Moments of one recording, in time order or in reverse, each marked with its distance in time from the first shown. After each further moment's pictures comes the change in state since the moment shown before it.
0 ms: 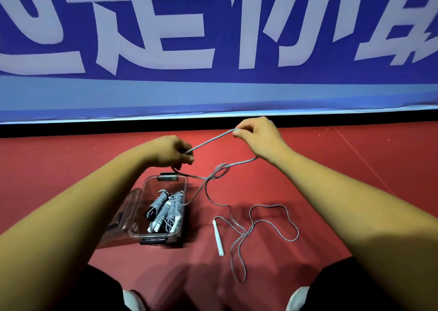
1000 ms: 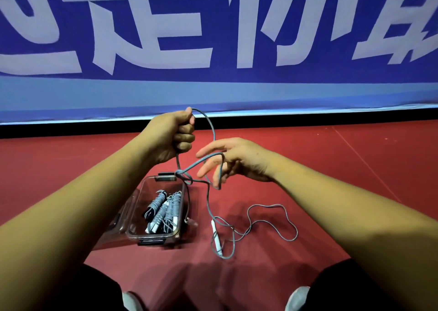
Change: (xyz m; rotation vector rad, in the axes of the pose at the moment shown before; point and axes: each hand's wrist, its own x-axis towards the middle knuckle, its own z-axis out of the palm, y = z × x) left_hand -0.006 0.052 -0.008 -1.384 0.116 0.009; right_hand -0.038 -0.031 0.012 0.630 -0.763 0.172
